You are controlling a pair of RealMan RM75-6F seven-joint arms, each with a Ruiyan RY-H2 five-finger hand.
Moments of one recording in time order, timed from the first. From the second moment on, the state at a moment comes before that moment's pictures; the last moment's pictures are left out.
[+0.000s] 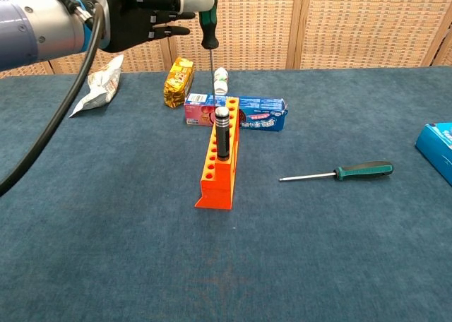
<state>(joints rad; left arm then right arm) -0.78 -1.50 -0.55 -1.75 0.85 0.82 -0.42 0.06 -1.00 0.14 -1.59 -1.38 1.43 0.32</state>
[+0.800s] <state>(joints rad) -0.86 -1.56 -0.54 -1.62 0.82 0.80 -0.44 0.06 -0.99 0.15 -1.58 -1.35 1.41 0.34</state>
